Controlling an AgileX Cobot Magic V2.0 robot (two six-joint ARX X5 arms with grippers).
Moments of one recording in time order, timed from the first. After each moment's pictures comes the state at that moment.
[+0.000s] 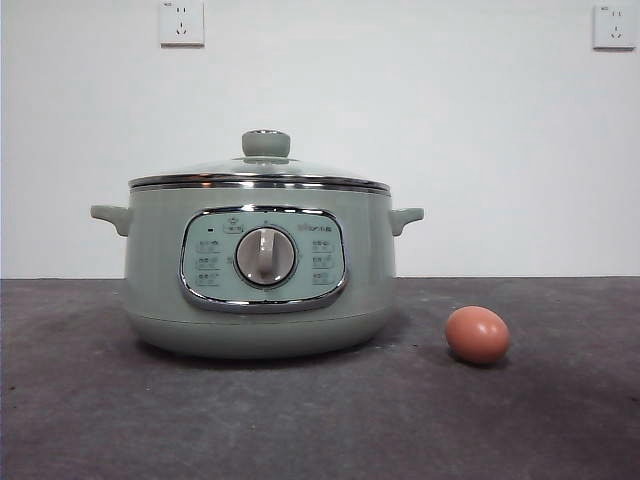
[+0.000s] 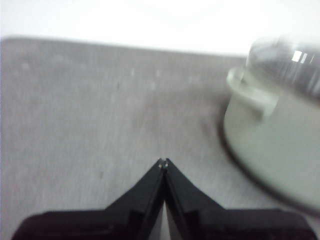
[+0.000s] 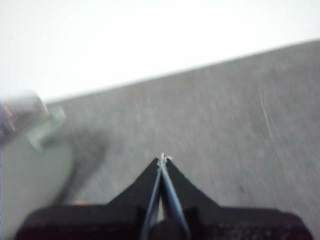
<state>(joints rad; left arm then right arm) 0.11 0.03 0.13 -0.27 0.15 -0.12 -0.03 0.01 0.12 -0.17 -0.15 0.23</state>
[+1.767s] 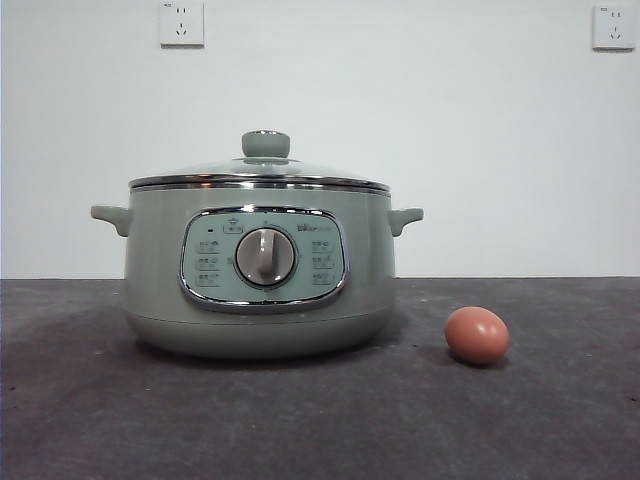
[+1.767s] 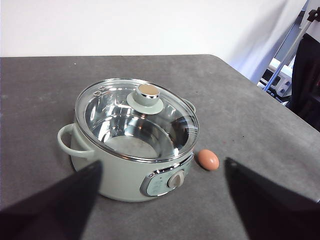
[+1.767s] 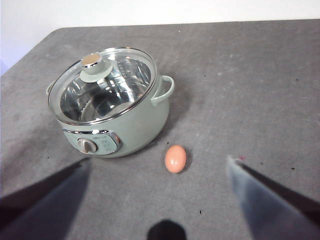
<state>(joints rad) 0.02 0.46 0.96 -0.84 0.60 -0.08 -0.02 0.53 1.09 -1.05 -0.46 -0.03</state>
